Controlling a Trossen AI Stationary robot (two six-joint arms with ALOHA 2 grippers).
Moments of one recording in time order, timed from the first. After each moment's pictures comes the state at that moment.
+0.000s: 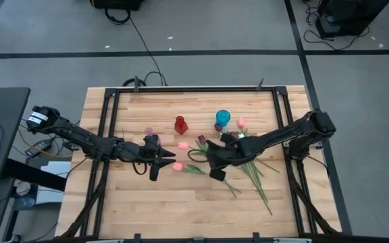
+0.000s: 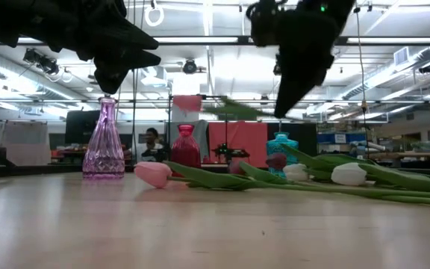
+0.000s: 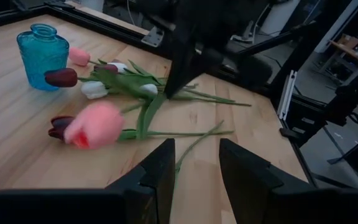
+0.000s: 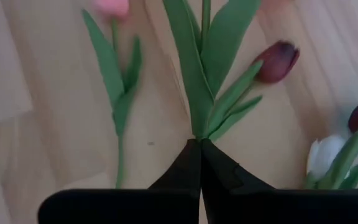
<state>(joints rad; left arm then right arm) -0.30 1.14 0.43 0.46 -0.31 -0.46 0.24 1.69 1.24 -0.73 0.29 0.53</state>
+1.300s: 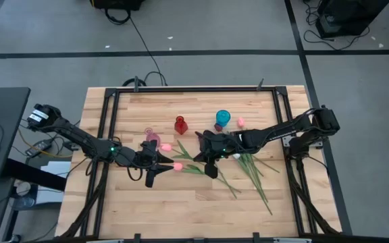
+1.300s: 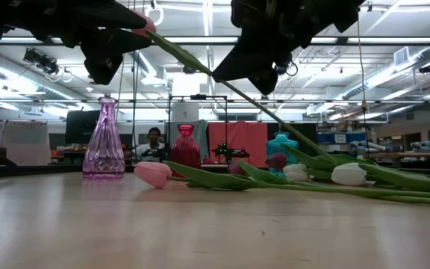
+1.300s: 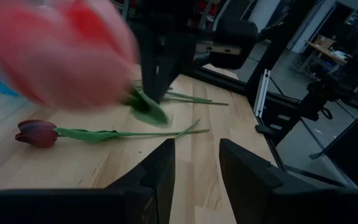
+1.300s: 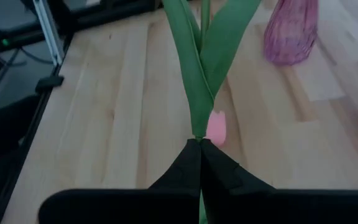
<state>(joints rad) -0.40 1.12 0.43 0.49 -0.35 -0.46 0.12 1.63 1.01 0.04 -0.03 0.31</state>
